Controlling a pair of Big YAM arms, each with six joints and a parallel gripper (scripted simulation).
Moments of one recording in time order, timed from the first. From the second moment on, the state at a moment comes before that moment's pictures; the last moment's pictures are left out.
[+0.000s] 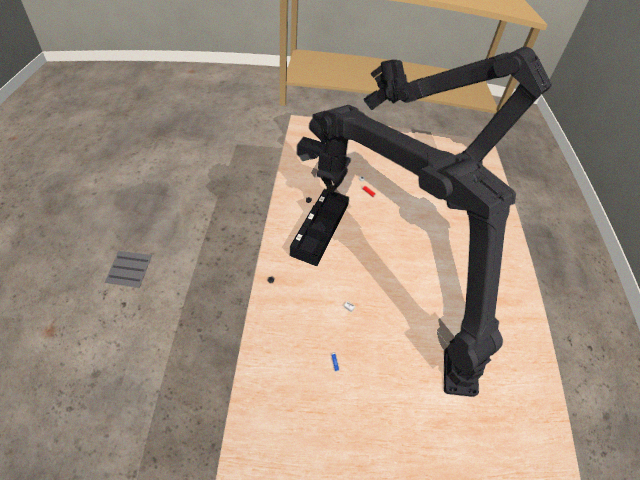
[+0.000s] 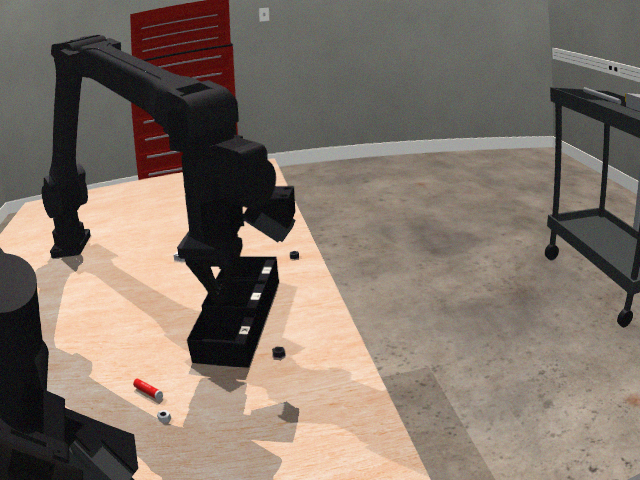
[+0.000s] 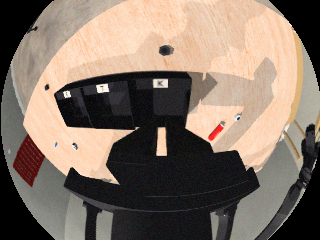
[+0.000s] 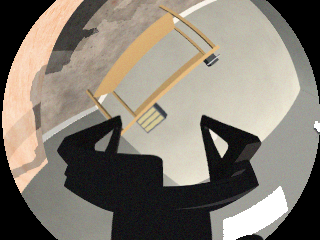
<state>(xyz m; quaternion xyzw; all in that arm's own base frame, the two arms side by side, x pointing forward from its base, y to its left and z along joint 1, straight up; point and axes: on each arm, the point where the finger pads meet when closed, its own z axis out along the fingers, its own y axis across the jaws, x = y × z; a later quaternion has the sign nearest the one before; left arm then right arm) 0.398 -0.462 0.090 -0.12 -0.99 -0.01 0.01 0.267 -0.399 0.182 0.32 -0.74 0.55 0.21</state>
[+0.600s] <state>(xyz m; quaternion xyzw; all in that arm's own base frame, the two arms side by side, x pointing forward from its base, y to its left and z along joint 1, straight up) 0.404 -0.469 0.054 -0.12 -0.99 0.00 0.00 0.267 -0.399 0.182 0.32 -0.74 0.55 0.21</state>
